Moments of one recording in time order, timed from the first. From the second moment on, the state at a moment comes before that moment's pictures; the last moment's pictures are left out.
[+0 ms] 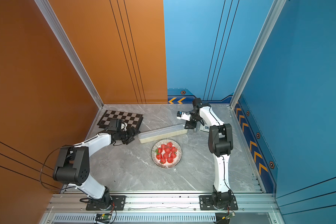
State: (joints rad) left arm -0.09 1.64 0.94 -0.23 0.45 -0.81; right arm 0.17 2.22 1.94 -1.01 -0.40 -1.11
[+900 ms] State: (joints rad) left arm -0.09 1.68 0.95 -0.21 0.45 -0.81; right arm 0.19 2.27 1.99 -1.04 -0.43 -1.11
